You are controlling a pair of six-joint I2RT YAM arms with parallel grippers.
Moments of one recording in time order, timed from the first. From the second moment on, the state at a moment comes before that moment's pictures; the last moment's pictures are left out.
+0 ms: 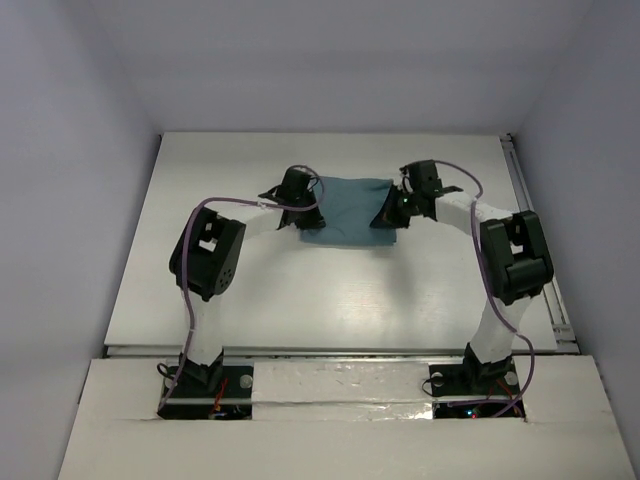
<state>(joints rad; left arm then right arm) -0.49 1.99 1.32 -0.13 0.14 -0.69 0.25 1.87 1.26 -0.29 -0.45 0.61</state>
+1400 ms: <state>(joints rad) -0.22 2.23 1.60 -0.07 0.12 -0.62 0.16 2.37 1.82 -0.31 -0.52 0.69</state>
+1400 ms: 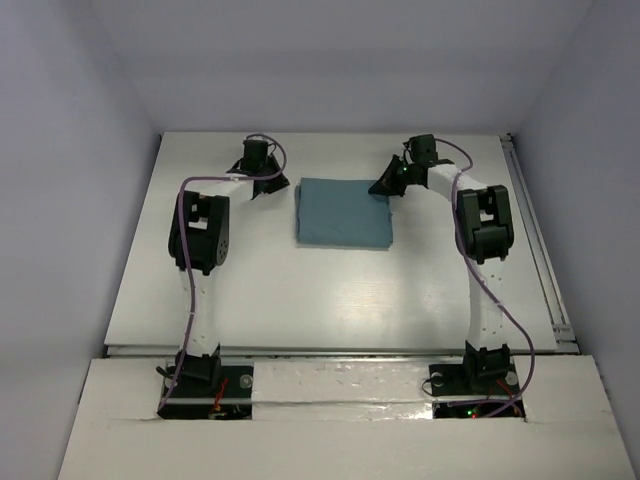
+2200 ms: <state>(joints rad) -0.41 1.79 0.89 0.08 0.26 -0.69 0.13 1.80 1.49 -0.30 -0.68 0.65</state>
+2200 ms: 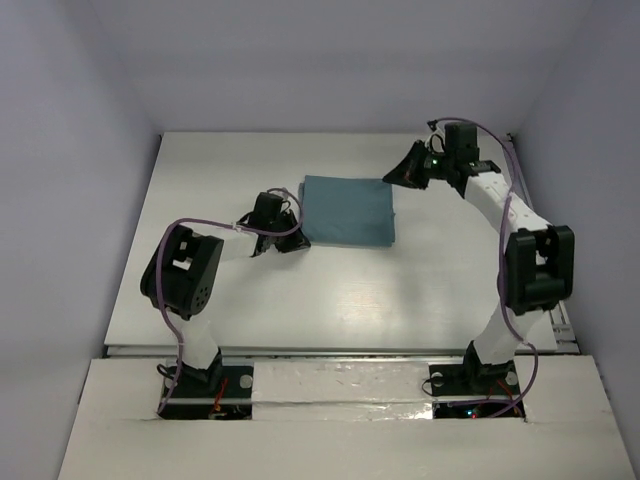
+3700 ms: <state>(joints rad) -0.37 1.59 0.78 0.27 0.22 -0.82 0.13 1.11 0.94 -0.57 -0.45 0.54</state>
